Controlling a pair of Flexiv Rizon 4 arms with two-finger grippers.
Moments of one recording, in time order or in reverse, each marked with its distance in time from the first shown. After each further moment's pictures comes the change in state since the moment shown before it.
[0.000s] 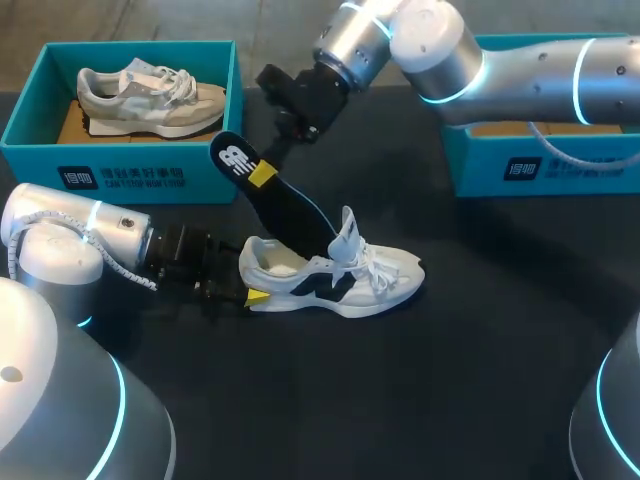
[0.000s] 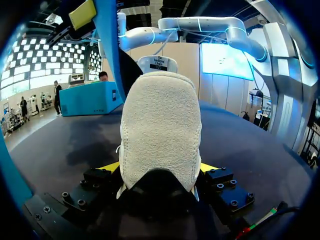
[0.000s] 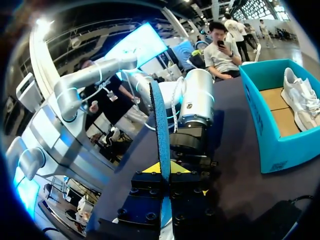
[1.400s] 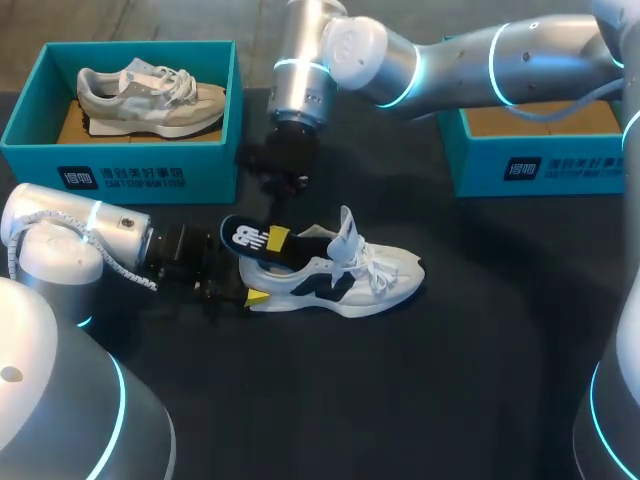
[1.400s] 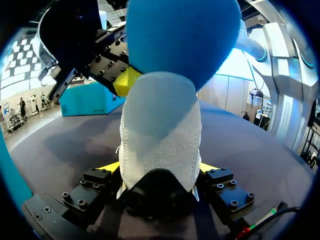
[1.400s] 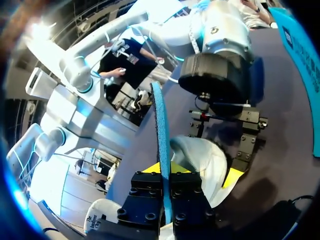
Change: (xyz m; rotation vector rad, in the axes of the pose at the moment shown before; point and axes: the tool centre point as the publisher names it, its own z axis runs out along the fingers) left arm 0.000 0.000 0.000 0.000 0.000 0.000; right arm 0.010 -0.079 0.057 0.342 0.298 0.032
